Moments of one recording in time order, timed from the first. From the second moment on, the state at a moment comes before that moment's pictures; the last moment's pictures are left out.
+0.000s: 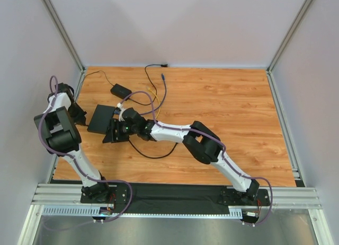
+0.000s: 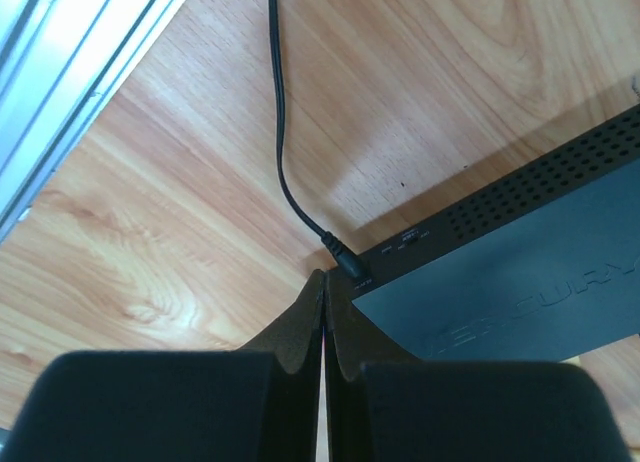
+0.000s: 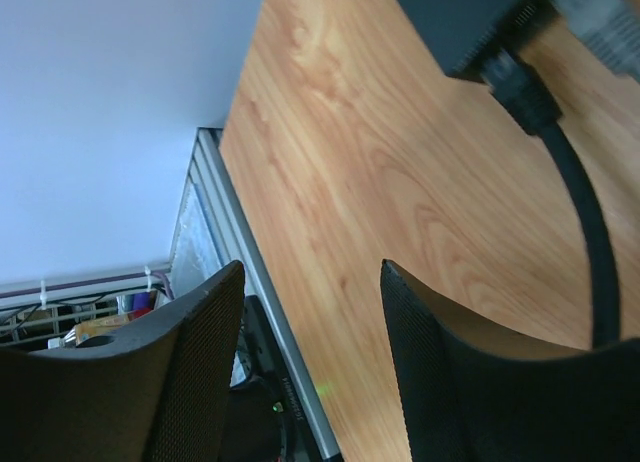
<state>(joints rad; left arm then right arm) 0.44 1.89 1.38 -0.80 -0.05 -0.36 1.05 2.44 1.90 0.12 -0.41 0.95</state>
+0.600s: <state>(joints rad) 0.41 1.76 1.11 -0.74 0.08 -0.40 1.00 2.44 1.72 0.25 -0.32 1.08</state>
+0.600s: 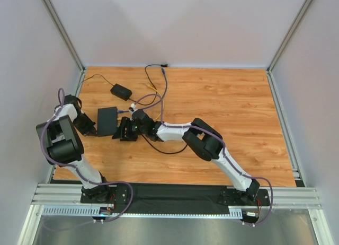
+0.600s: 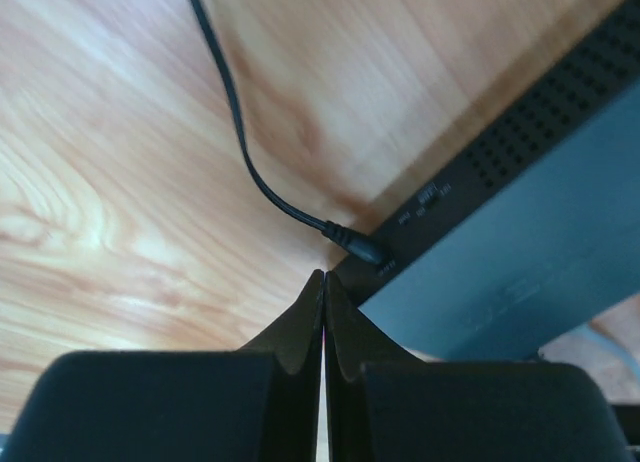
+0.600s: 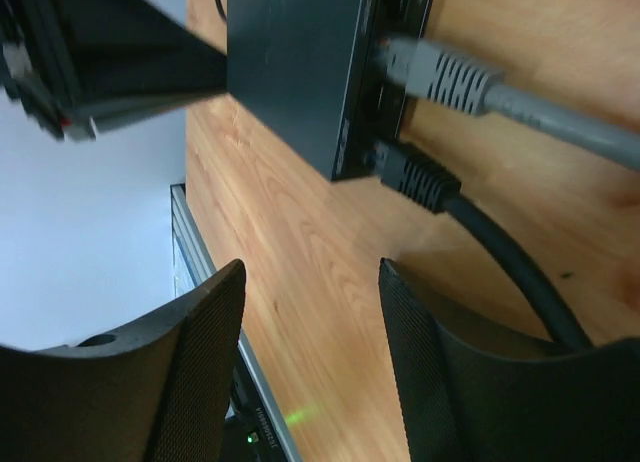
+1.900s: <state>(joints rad) 0.30 1.64 1.13 -0.72 0.16 -0.38 1.01 2.36 1.78 0.01 0.04 1.05</state>
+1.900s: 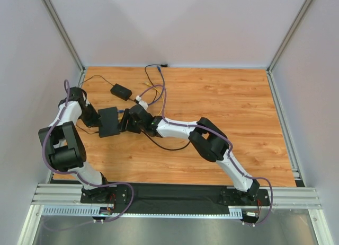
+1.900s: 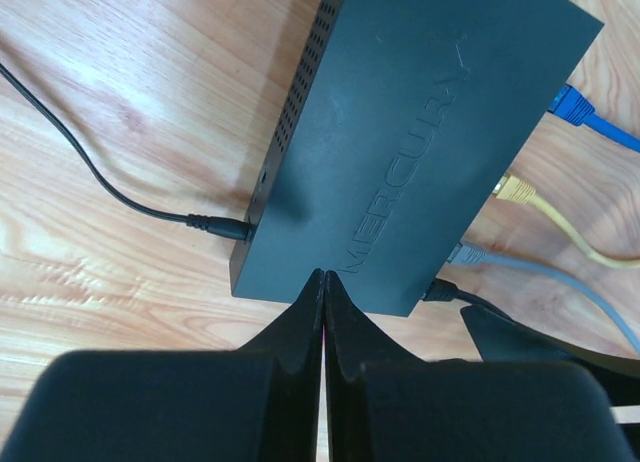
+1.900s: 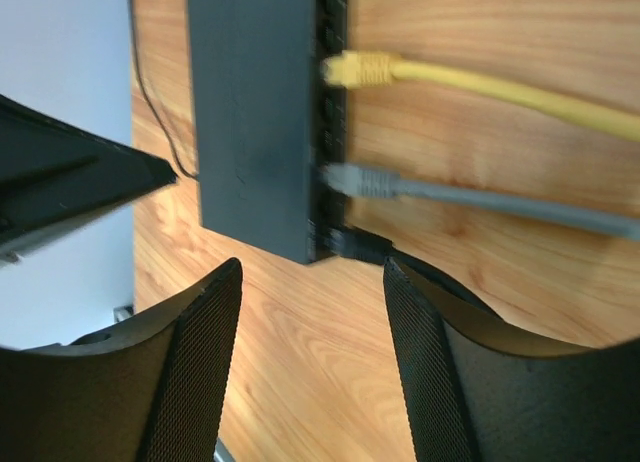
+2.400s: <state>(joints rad) 0.30 1.64 1.15 -0.76 0.10 -0.34 1.10 2.26 1.68 0.03 0.03 1.12</state>
